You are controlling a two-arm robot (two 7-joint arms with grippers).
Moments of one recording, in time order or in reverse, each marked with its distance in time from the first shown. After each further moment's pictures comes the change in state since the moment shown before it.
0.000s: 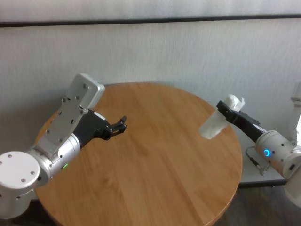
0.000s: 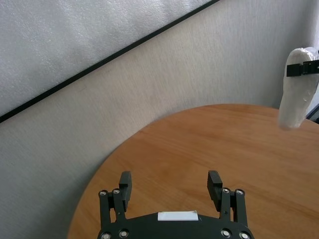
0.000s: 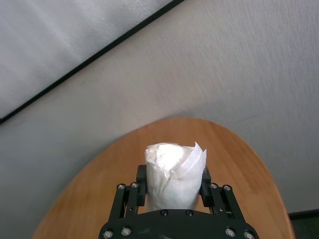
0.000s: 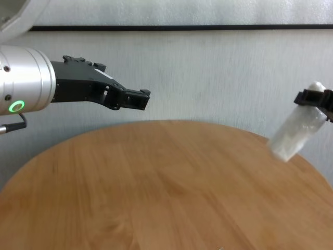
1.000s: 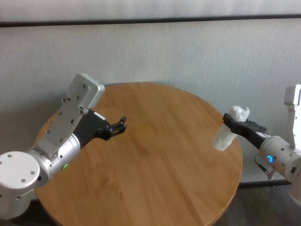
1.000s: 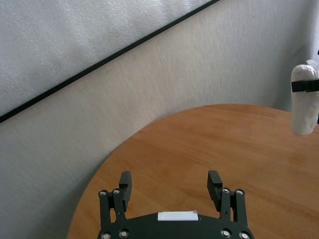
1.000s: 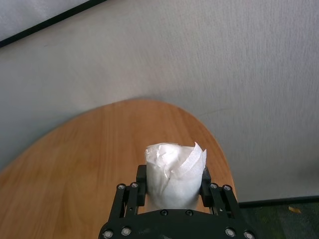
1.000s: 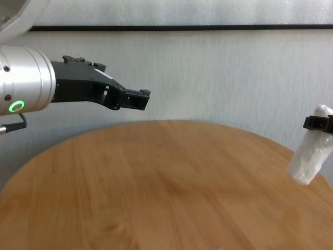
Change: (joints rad) left arm 0.000 0.000 0.000 0.000 0.000 0.000 0.000; right arm 0.026 0.023 -0.020 0.059 -0.146 0.060 -0.024
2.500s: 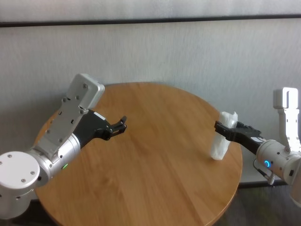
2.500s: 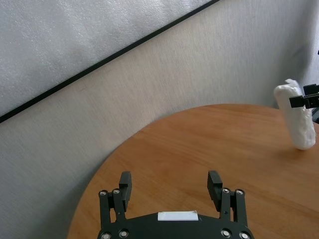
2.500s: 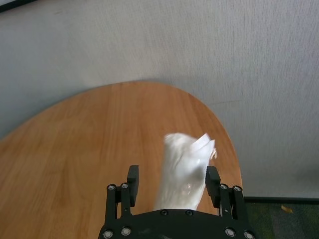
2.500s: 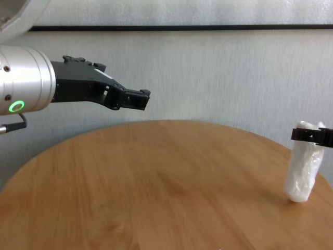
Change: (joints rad) left arm 0.000 0.000 0.000 0.000 0.000 0.000 0.000; right arm 0.013 0.023 -0.037 0.014 -0.080 0.045 0.062
